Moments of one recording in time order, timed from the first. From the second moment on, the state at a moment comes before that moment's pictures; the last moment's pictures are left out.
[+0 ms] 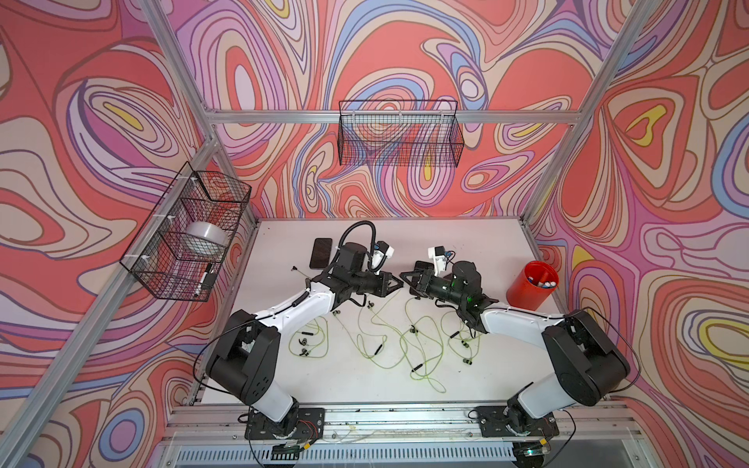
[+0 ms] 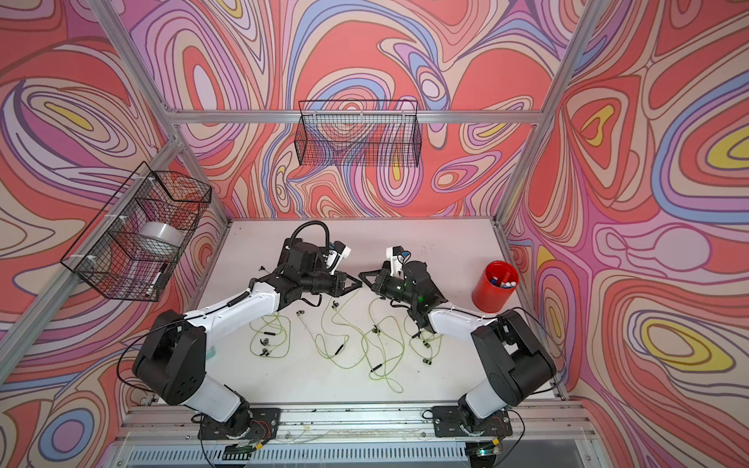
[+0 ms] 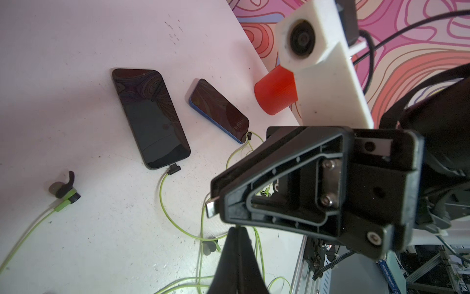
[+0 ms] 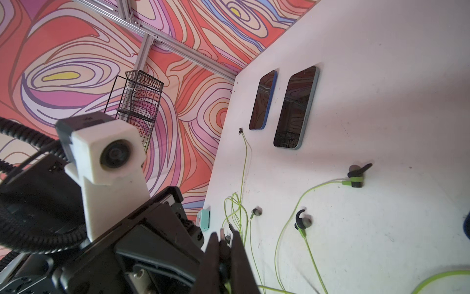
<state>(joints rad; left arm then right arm) -0.52 1.58 1.04 -0.08 0.67 -0.39 0.49 1.55 0.72 0.62 -0.51 0.98</state>
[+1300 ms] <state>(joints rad) -0.52 1.60 1.06 -0.14 0.67 -0.28 0.49 1.52 0.71 0.62 -0.51 1.01</state>
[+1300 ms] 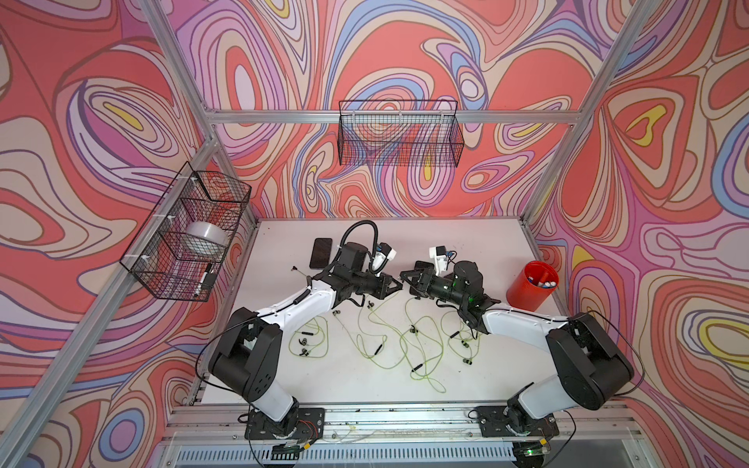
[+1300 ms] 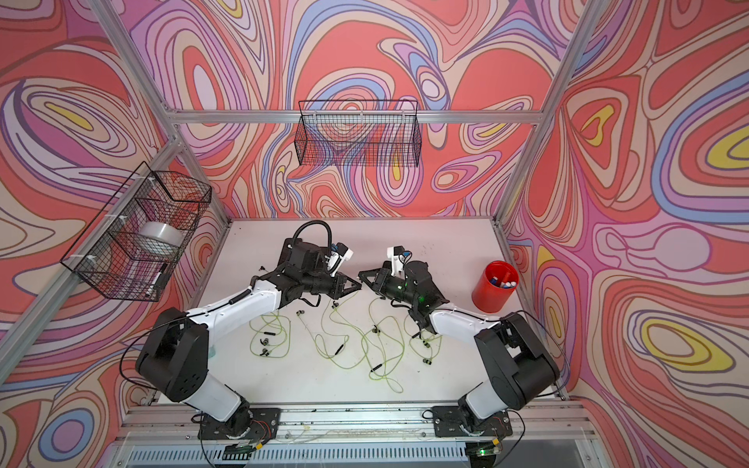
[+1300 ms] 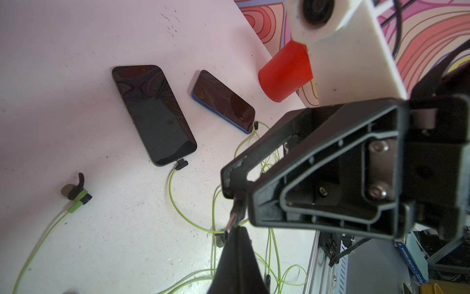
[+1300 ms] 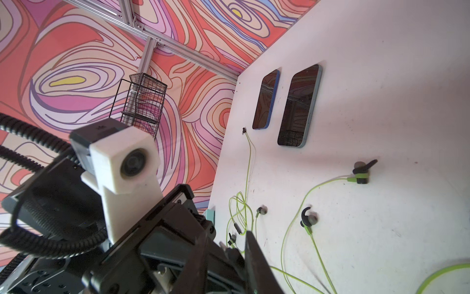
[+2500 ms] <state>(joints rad) -0.52 1.60 1.06 -0.11 0.71 -0.29 0.49 1.52 0.70 0.61 -0.51 1.00</state>
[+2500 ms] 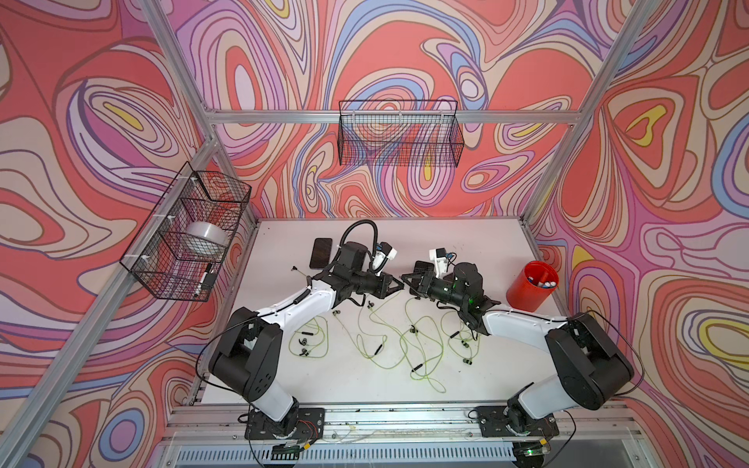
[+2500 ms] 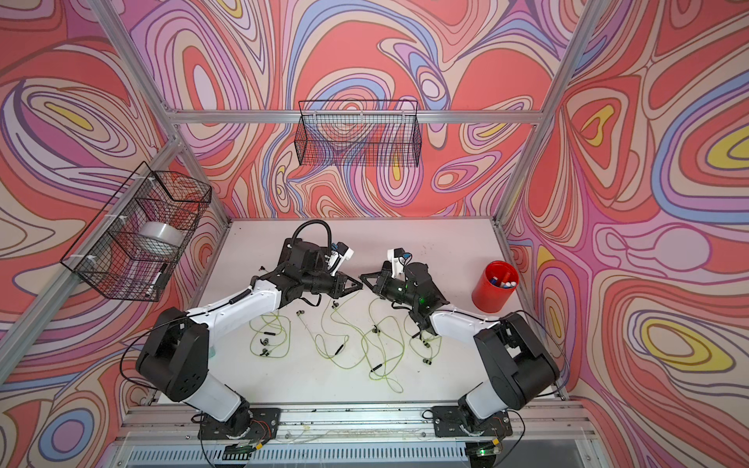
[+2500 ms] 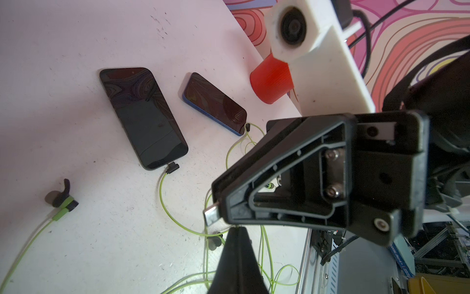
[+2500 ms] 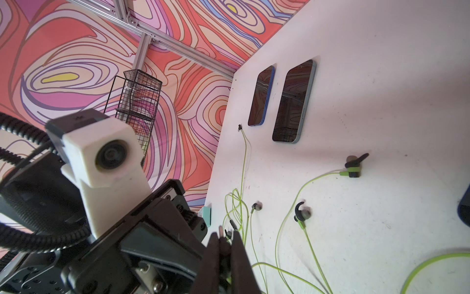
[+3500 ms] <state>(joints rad) -0.38 2.04 1.68 -0.78 0.00 -0.37 0.49 1.38 0.68 0.33 -0.44 0.85</state>
